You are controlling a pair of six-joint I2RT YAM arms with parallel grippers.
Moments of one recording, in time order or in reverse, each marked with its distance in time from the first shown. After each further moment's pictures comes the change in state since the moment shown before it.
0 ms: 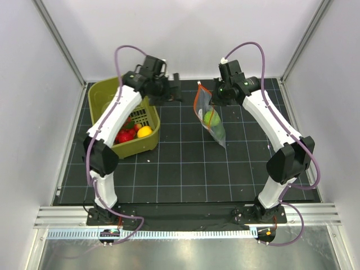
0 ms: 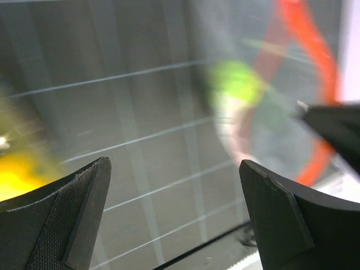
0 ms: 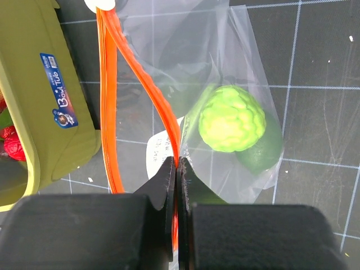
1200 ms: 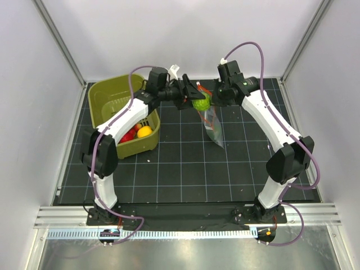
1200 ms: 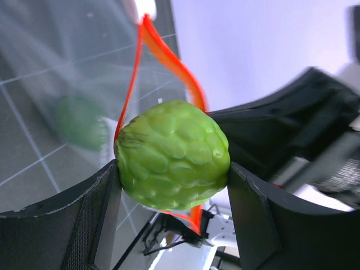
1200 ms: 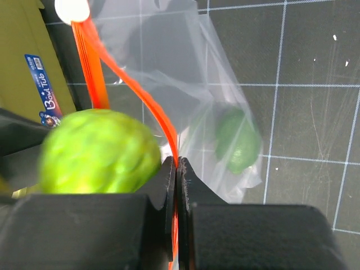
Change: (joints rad) left arm 0.014 -0.060 -0.447 0.794 0.461 -0.435; right arm 0.016 0.002 0.003 -0.019 0.050 -0.010
